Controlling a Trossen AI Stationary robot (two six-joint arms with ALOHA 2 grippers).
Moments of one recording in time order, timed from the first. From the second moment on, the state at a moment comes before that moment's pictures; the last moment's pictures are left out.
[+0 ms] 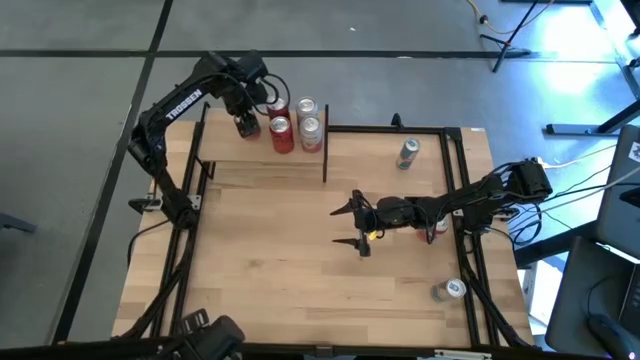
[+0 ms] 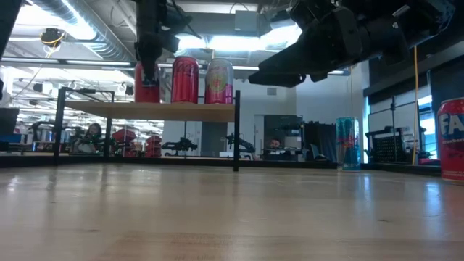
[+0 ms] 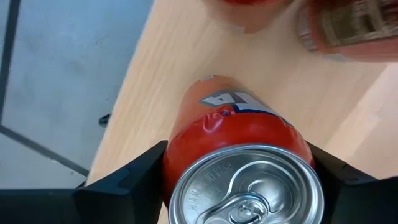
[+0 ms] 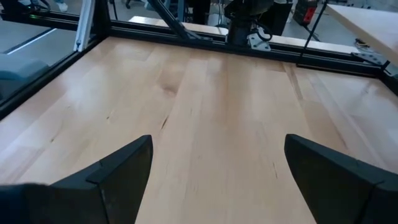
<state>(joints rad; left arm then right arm) 0.83 1.72 1.85 -1.55 -0.13 0.35 0.14 1.52 0.64 0.57 0.03 -0.10</state>
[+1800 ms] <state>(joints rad) 0.69 1.38 1.85 -1.16 0.00 0.32 0.14 1.52 0.64 0.58 0.02 -0.11</state>
